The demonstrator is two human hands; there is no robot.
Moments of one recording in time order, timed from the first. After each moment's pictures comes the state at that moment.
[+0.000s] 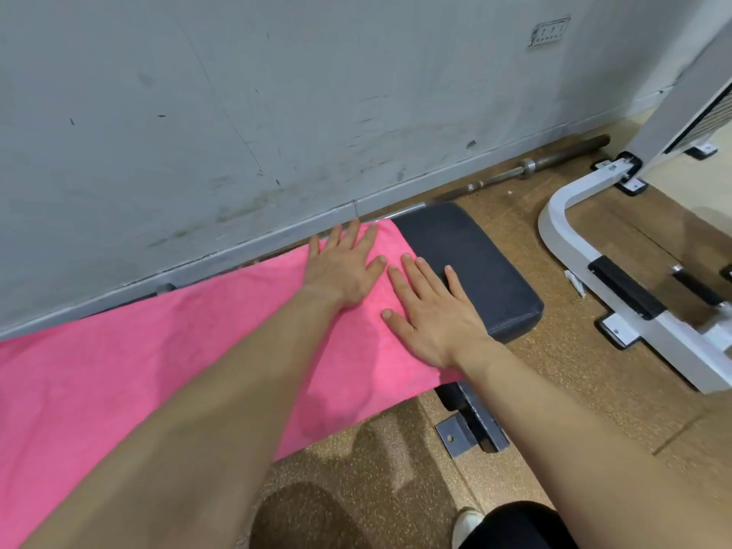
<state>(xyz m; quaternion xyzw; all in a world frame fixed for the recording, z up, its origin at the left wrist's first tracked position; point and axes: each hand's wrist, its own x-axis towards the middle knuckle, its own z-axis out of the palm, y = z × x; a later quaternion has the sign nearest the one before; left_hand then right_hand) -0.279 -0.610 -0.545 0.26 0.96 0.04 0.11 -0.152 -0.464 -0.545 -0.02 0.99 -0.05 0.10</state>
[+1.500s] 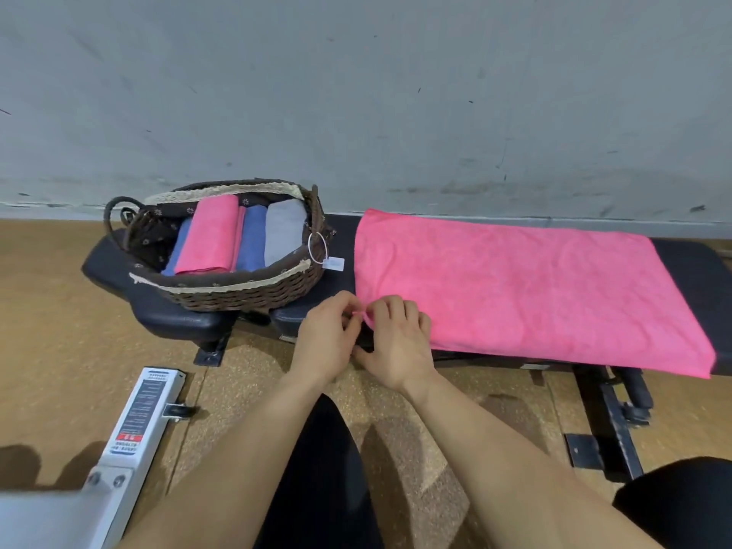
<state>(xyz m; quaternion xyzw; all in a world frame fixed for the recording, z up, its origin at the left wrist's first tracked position) -0.001 -1.021 -0.504 -0.08 0.91 0.40 -0.05 -0.024 -0.888 -0.524 -0.18 0.97 -0.16 0.03</state>
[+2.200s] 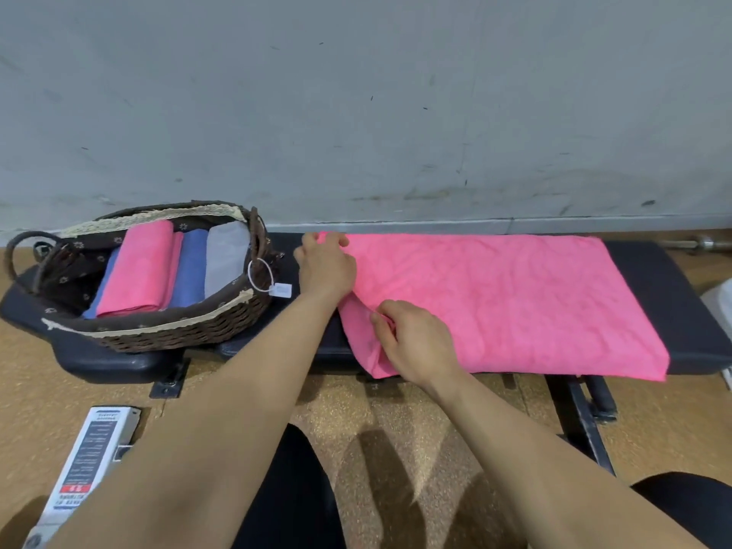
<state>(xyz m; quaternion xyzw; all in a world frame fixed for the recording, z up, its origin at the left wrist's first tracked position) -0.160 -0.973 -0.490 -0.17 0.94 0.30 -0.01 -0.069 -0.811 -0.492 -0.17 0.95 -0.26 -0.01</state>
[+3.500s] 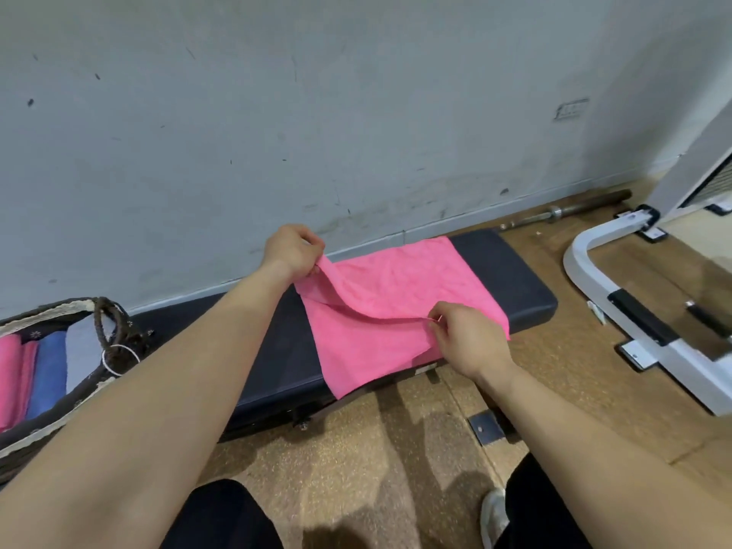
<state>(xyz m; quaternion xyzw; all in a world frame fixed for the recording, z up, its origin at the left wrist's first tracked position) -0.208 -0.816 -0.397 -0.04 0.89 0.44 0.04 -0.043 -0.571 -0.451 0.06 0.98 -0.19 -0.01</state>
